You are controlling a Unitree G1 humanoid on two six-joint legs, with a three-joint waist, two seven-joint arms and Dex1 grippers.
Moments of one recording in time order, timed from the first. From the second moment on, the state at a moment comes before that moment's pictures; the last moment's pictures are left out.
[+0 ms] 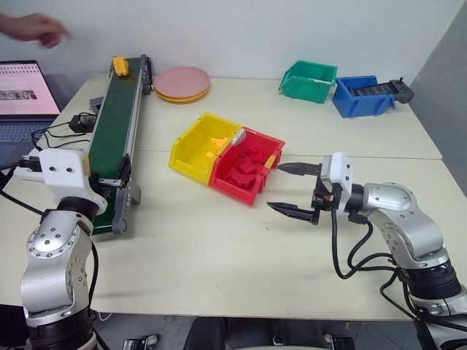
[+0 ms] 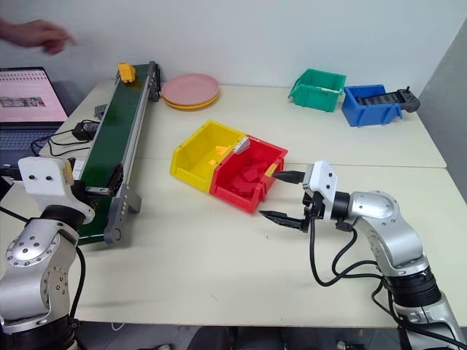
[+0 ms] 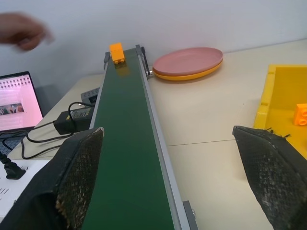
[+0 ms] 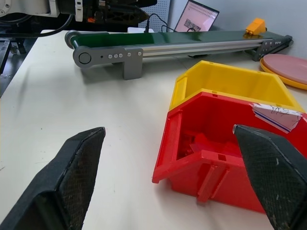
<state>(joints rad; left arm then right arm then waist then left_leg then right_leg) -0.11 0.47 0.46 -0.42 -0.26 0.52 -0.23 -0.40 -0.57 0.10 -0.28 0.42 0.35 0.98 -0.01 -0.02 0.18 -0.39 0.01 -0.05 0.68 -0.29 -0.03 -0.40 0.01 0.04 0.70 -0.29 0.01</state>
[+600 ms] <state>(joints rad) -0.02 0.48 0.46 -0.44 -0.20 0.54 -0.19 -0.49 -0.57 0.10 -0.27 0.50 0.46 1.00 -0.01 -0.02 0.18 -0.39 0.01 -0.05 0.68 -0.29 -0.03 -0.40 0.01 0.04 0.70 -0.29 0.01</state>
